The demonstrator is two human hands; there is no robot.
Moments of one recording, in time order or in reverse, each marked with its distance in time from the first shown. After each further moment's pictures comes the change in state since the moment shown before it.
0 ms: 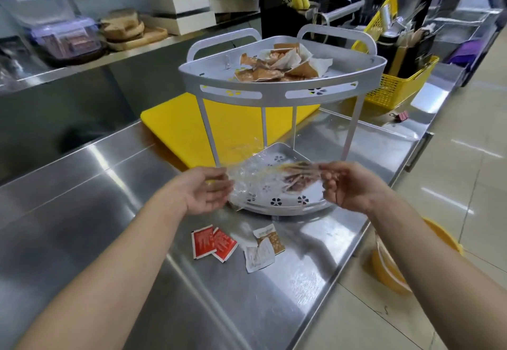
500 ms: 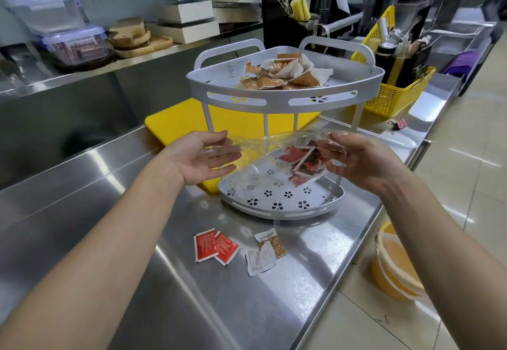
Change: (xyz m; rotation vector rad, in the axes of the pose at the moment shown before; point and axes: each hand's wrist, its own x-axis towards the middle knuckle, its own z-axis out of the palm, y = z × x) left_hand -0.030 0.052 0.007 -0.031 -0.134 0.215; right_hand -0.024 -0.041 0.018 -0.154 -0.045 -0.349
